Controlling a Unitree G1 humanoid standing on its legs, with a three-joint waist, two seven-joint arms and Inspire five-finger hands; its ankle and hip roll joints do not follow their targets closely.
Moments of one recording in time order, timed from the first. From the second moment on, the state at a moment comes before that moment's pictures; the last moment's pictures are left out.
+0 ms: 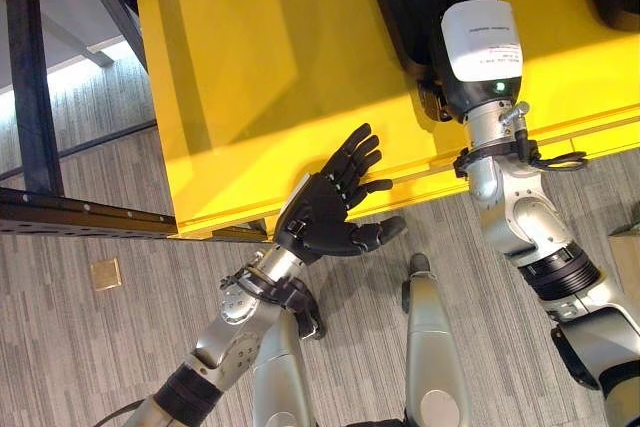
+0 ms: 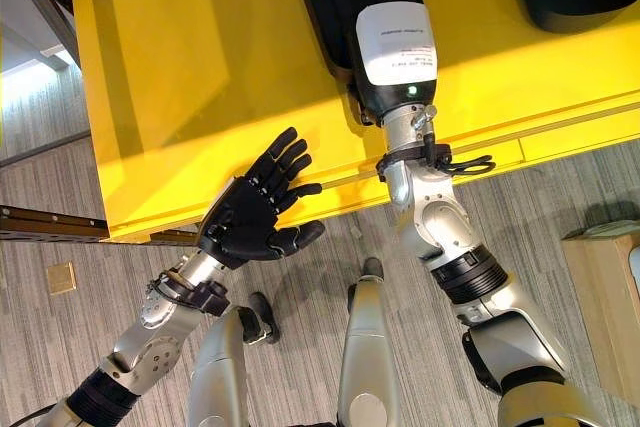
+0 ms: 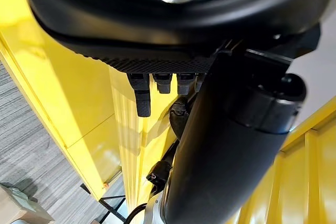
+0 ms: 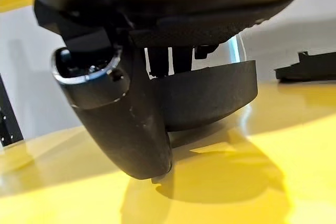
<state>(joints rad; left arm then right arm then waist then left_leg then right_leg) -0.21 0.49 -0.47 -0.13 -0.81 -0.29 -0.14 -0.84 -0.59 0.46 0.08 -0.84 0.36 -0.21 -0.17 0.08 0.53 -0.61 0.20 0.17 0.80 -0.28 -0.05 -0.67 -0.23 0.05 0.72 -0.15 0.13</state>
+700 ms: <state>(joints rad) -0.20 0.49 -0.46 -0.12 -0.82 -0.28 -0.17 -0.82 -0.60 0.46 0.07 -0.90 0.35 -0.19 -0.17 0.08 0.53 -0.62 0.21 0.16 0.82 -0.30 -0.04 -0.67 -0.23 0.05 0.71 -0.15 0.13</state>
